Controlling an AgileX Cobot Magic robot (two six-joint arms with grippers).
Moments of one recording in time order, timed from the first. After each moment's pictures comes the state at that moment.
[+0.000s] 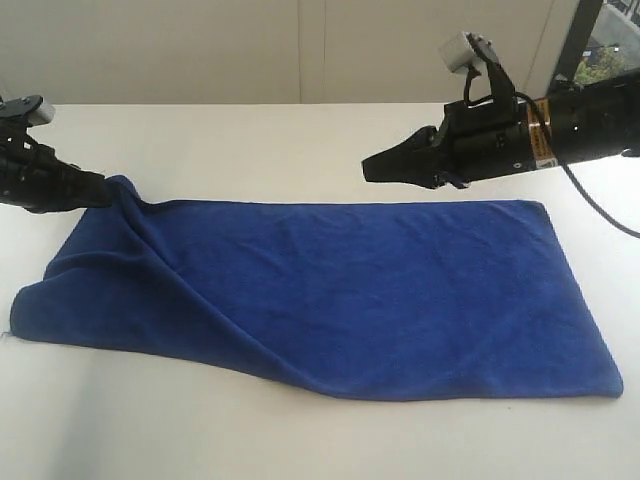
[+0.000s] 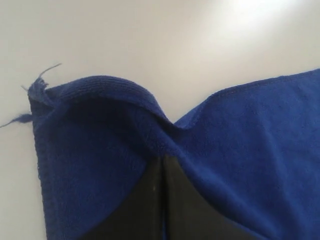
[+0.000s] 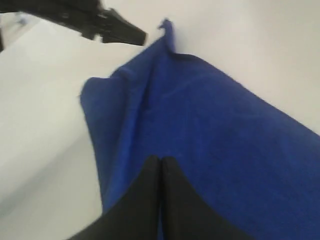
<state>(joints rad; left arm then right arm) 0.12 1.98 -1.16 -1.28 0.64 1.42 0.09 1.80 -1.10 -1.74 -1.05 1.58</state>
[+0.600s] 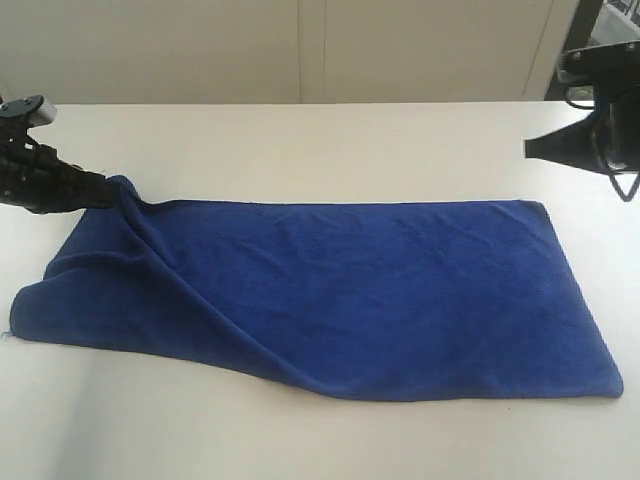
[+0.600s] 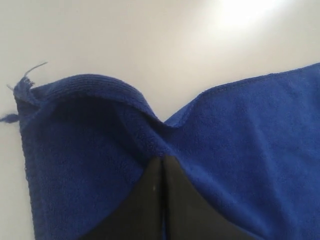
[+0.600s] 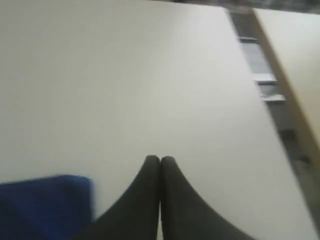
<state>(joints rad) 0.12 1.98 -1.16 -1.28 0.67 1.41 0.09 1.81 -1.05 -1.56 0.43 1.55</state>
